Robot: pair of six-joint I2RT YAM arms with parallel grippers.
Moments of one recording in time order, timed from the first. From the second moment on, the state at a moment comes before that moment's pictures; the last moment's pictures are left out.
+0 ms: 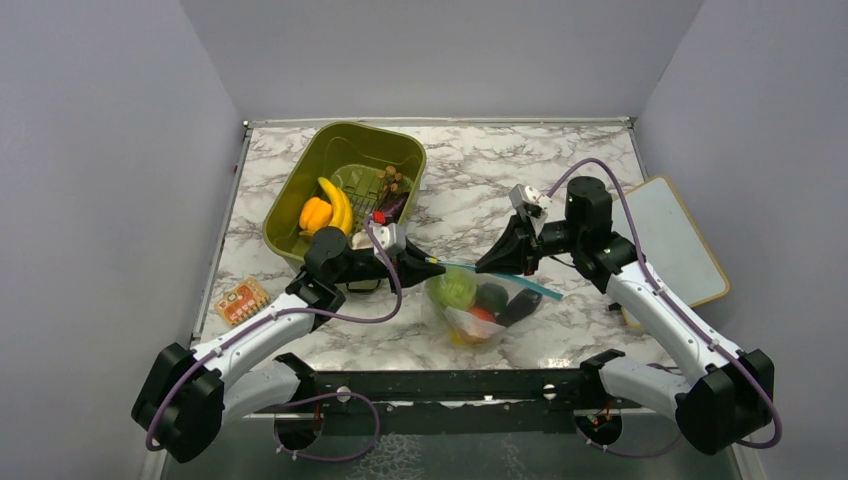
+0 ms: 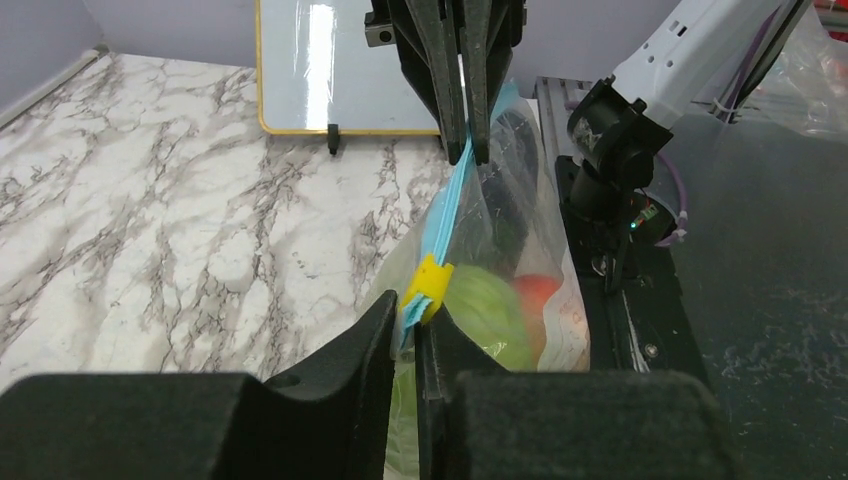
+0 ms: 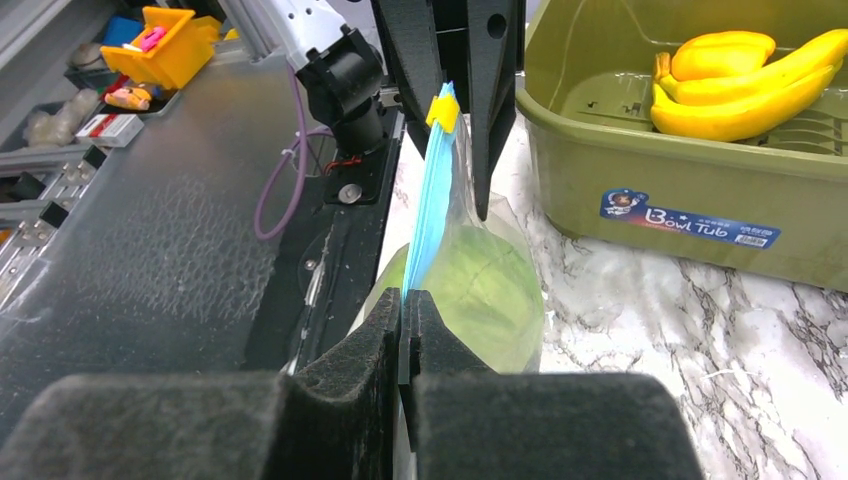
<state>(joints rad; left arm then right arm) -0.61 1.04 0.51 0.60 0.85 -0.11 0.39 1.08 0.83 -0.08 -1.30 -0.14</state>
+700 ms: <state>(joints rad) -0.61 1.01 0.51 0.54 0.79 -0.17 0.56 1.11 0.92 -0.03 -1.00 -0.22</state>
